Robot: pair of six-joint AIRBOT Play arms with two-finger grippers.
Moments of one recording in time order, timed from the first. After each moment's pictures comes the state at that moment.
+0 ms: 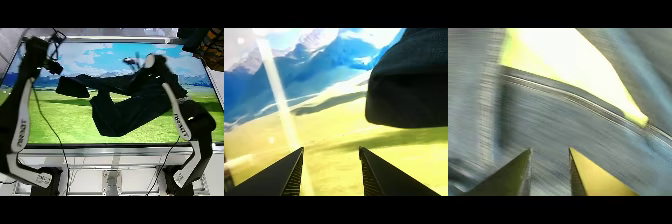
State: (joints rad) left arm -0.20 -1.62 1.88 2.04 -1.32 -1.30; right arm 0.35 -1.86 1.87 -1.26 1.42 1.27
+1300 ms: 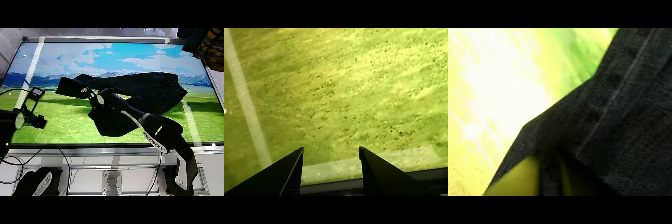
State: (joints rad) left arm -0.01 -0.75 0.71 1.87 -1.08 -1.24; right arm 0.79 -2.01 1.80 -1.40 1.07 1.41
